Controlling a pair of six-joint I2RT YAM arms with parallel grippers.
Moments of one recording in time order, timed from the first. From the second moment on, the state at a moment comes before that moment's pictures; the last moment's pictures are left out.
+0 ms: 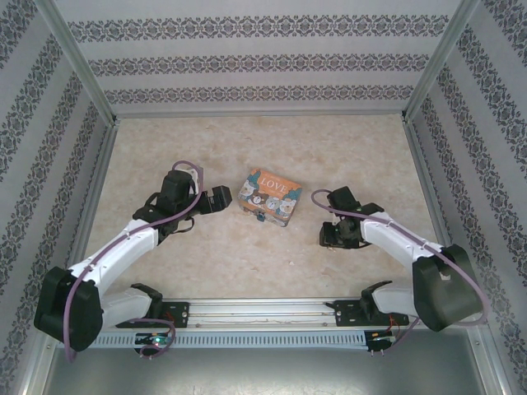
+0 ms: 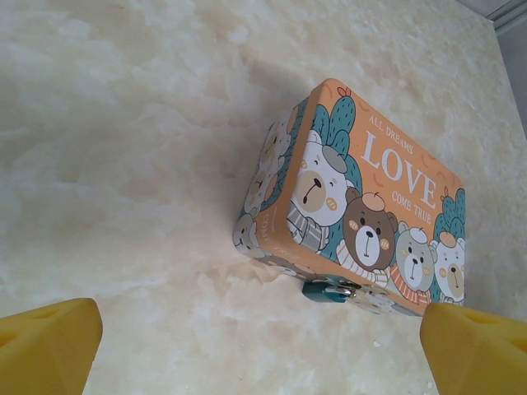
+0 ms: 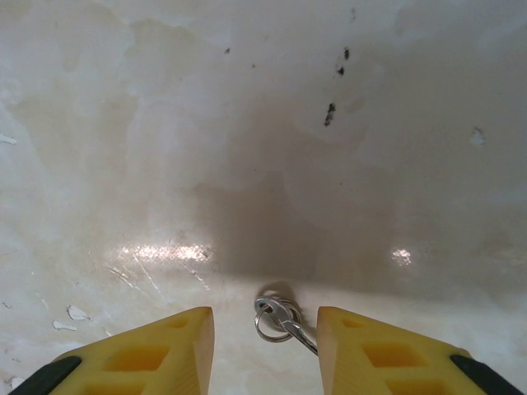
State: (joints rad) left arm -0.36 1.16 0.70 -0.22 0.18 -0.58; right arm 0.35 1.29 0.64 -0.72 -0.10 0.45
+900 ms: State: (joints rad) left arm -0.34 1.16 0.70 -0.22 0.18 -0.58; right arm 0.36 1.40 0.67 -0.74 -0.11 0.44
